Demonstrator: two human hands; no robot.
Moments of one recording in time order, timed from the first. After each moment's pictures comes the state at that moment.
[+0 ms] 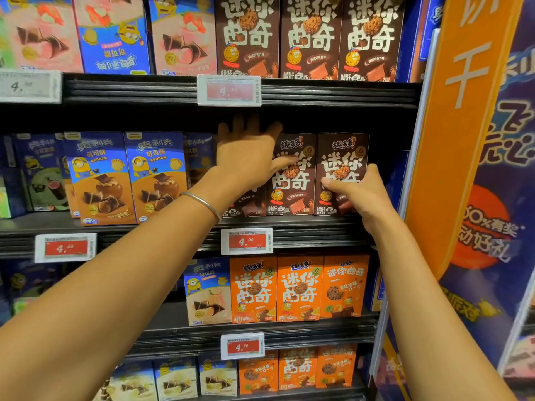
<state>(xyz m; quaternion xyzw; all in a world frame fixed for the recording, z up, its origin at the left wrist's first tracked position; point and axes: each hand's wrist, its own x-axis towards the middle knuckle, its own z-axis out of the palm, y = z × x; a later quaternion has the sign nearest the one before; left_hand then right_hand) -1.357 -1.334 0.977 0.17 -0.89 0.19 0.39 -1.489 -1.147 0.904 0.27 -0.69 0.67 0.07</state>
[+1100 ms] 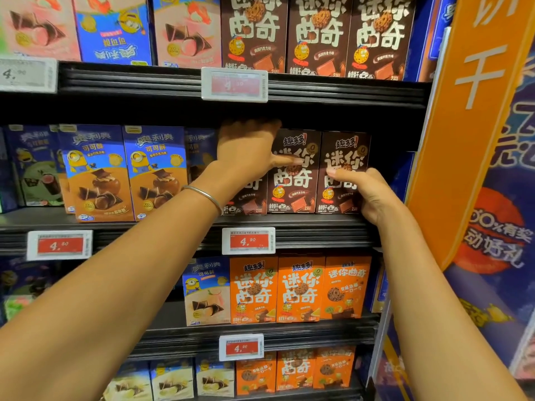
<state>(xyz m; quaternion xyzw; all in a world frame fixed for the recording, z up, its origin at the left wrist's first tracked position) -1.355 -1.338 0.984 0.17 -0.90 0.14 0.37 -1.502 -1.151 0.917 0.24 -0.65 0.72 -0.04</state>
